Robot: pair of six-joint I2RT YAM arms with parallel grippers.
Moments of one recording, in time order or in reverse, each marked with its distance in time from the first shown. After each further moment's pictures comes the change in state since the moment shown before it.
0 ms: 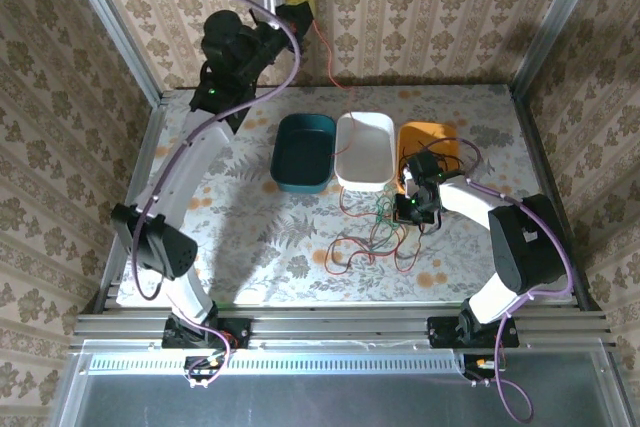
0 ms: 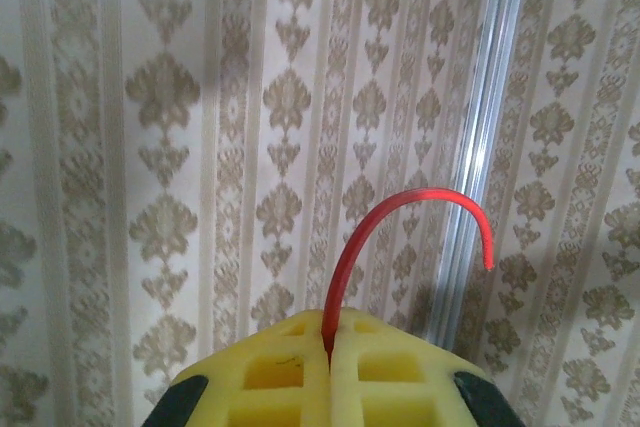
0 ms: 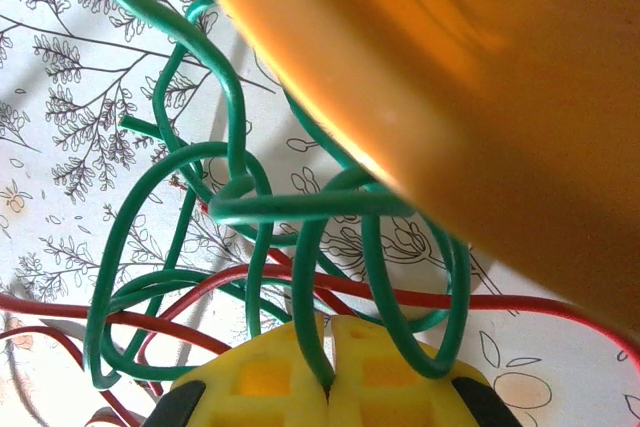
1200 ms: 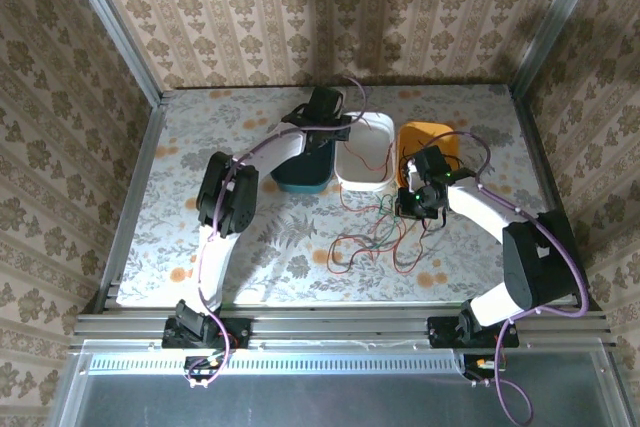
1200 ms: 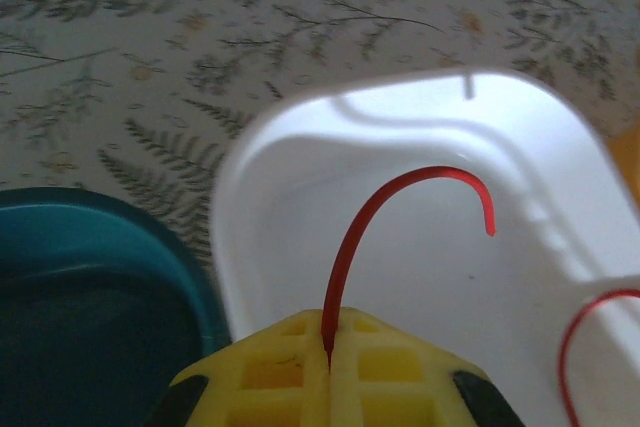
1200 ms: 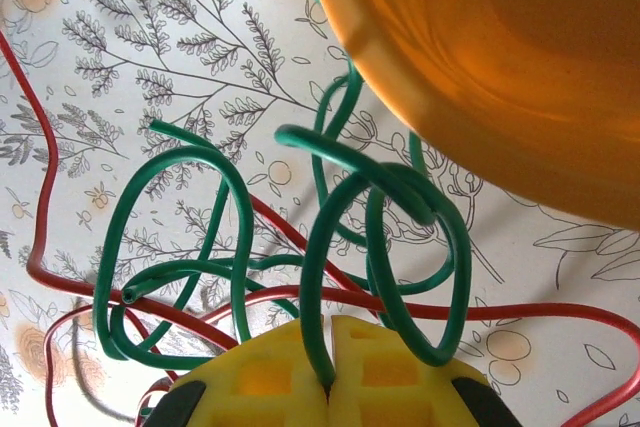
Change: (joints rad) left arm -0.116 0.525 -0.026 -0.420 -0.261 -0.116; right arm -0.008 -0.109 0.008 -0.027 0.003 0.002
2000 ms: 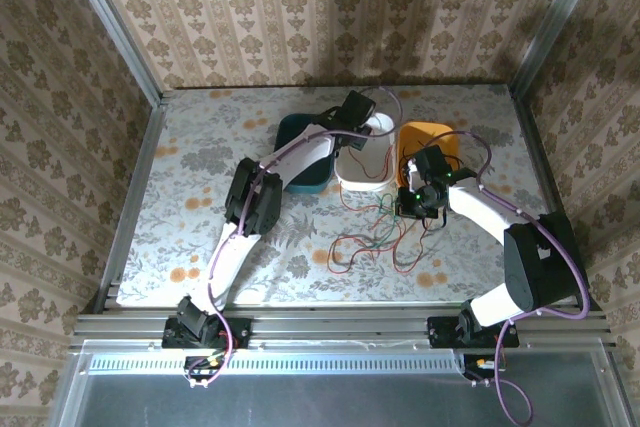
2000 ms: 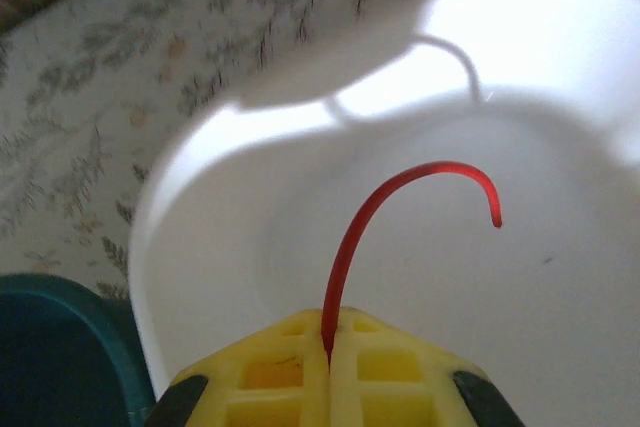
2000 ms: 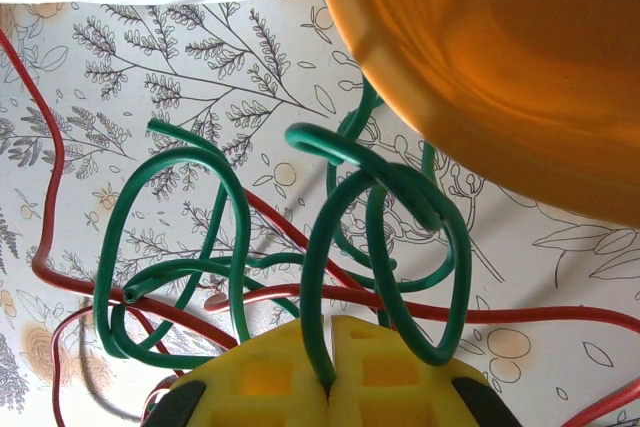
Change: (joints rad) left arm -0.116 0.212 0.337 -0.258 -0.285 0.291; right arm 0.000 -0.007 0.000 0.000 0.000 0.001
